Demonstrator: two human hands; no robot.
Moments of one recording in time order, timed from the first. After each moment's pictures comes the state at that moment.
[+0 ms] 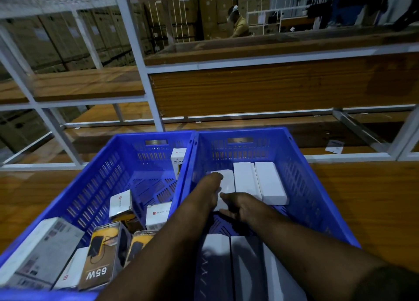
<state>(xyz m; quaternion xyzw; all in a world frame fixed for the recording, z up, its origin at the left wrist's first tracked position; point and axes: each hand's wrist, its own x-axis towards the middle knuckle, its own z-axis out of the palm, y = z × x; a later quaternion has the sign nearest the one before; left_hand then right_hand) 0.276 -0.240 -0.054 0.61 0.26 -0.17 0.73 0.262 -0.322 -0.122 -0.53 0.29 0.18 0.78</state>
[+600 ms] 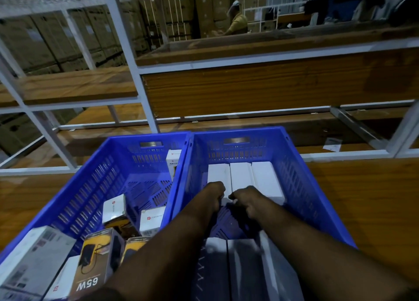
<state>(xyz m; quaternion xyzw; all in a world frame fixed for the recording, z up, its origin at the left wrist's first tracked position) 0.293 -0.257 -0.077 0.70 0.26 -0.21 0.63 0.278 -0.352 -0.109 -0.71 0.31 0.16 0.62</state>
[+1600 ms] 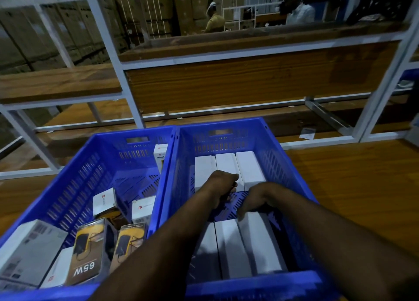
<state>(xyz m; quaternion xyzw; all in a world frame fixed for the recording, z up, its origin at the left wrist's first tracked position) 0.237 -0.278 -0.056 0.78 0.05 -0.27 0.56 0.212 -0.400 -0.074 -0.89 0.12 0.37 0.23</state>
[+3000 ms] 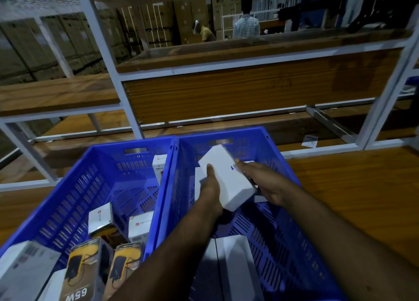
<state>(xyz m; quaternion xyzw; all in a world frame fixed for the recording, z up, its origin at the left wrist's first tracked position) 0.263 -0.280 -0.062 0.57 0.20 -0.22 0.77 0.227 -0.411 -0.034 -0.69 0.14 0.09 0.70</state>
